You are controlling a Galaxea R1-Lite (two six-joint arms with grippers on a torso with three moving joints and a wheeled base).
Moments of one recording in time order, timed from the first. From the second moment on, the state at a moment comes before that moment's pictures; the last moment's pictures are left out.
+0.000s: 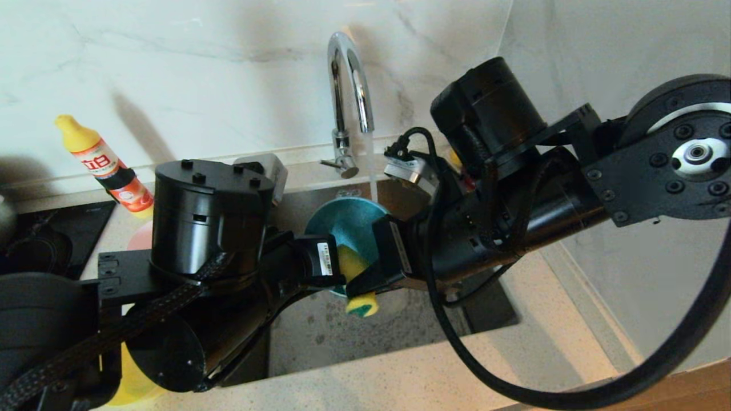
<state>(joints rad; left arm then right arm) -0.85 1.56 -0.92 -0.32 0.57 -0.37 0.86 1.86 -1.79 0.59 0.43 0.59</state>
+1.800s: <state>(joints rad) -0.85 1.54 -0.84 -0.36 0.57 -0.35 0.85 1.88 -1.92 0.61 0.43 0.58</state>
